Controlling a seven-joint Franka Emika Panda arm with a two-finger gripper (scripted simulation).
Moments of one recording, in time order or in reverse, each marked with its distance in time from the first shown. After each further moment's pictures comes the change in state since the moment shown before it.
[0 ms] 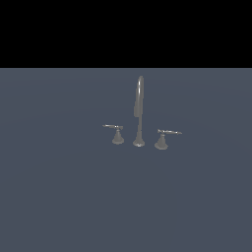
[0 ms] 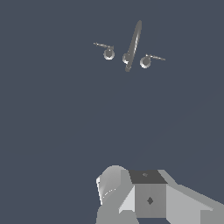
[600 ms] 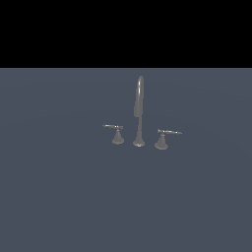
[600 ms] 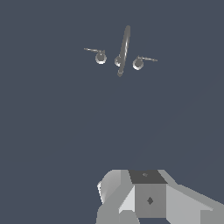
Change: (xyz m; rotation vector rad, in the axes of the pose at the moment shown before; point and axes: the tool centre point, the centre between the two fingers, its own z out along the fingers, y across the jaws) arm 0.017 0.006 0.004 -0.021 0.001 0.075
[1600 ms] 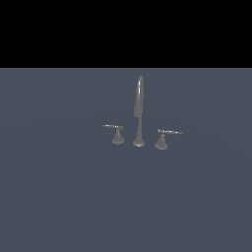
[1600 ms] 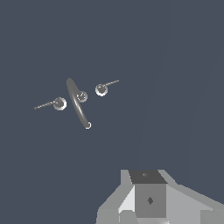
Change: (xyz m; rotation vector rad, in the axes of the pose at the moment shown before) arm 0.120 0.044 0.059 -0.115 0.020 0.496
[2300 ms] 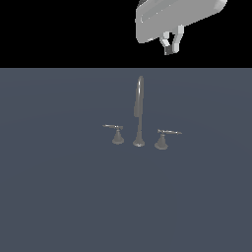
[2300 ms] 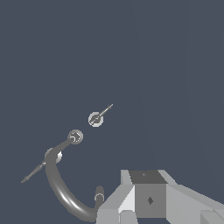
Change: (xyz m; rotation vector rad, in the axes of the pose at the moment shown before) arm 0.089 -0.010 0.082 -0.028 0.014 0.361
